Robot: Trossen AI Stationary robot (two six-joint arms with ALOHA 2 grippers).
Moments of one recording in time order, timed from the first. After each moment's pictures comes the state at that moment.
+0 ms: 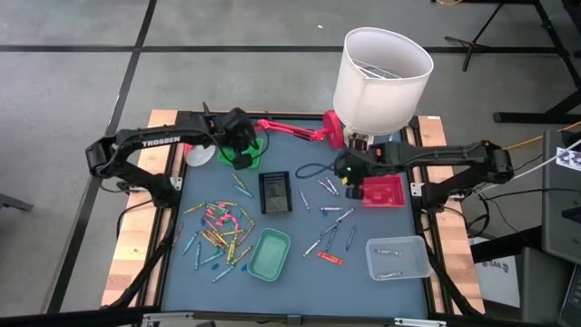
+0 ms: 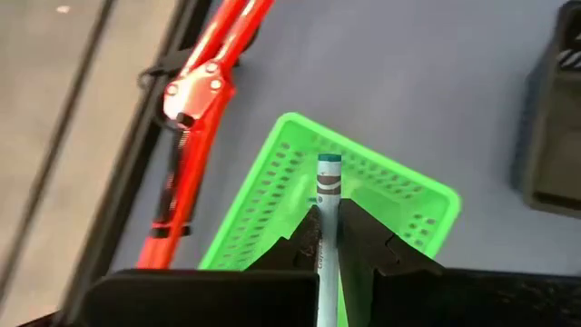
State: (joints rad) left arm 0.52 1.37 0.97 -0.62 -0.12 0.22; right arm -0.07 1.38 1.13 -0.92 0.25 -0.10
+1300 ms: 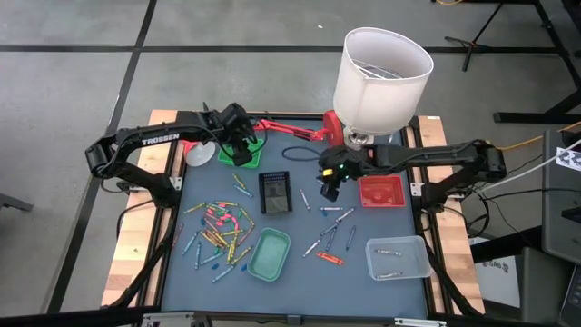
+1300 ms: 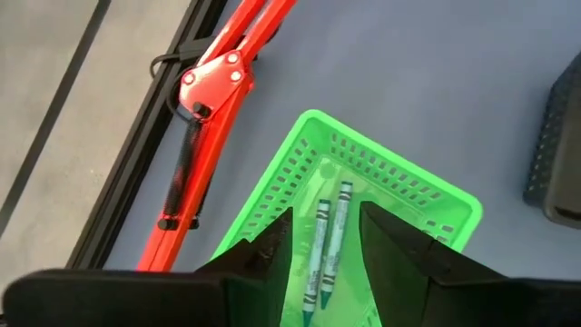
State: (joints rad) left arm 0.56 1.37 0.97 -0.62 -0.11 0.19; right arm -0.04 1.46 1.13 -0.57 0.09 0.26
